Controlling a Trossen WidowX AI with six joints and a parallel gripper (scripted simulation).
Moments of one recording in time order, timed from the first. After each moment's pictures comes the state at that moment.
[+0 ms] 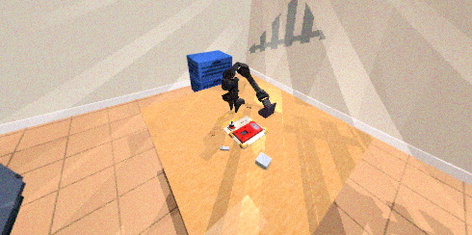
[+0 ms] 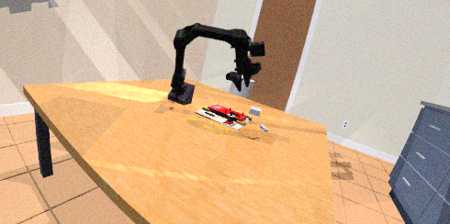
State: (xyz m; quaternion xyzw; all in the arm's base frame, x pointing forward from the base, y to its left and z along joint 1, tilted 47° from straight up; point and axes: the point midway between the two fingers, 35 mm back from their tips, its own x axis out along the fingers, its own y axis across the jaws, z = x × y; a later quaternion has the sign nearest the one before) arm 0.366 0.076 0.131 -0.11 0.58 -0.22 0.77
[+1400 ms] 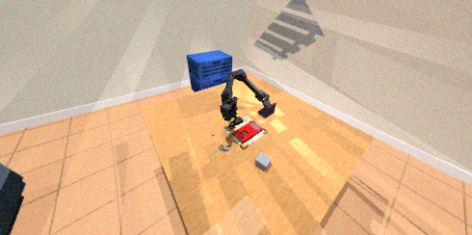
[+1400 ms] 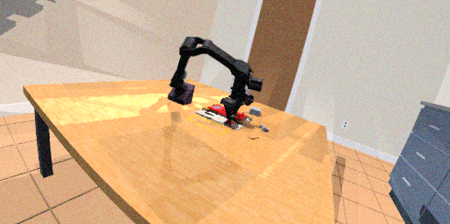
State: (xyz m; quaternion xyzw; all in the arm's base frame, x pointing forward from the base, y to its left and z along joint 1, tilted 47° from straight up) arm 0.359 -0.042 0.050 -0.25 0.63 -0.31 0.67
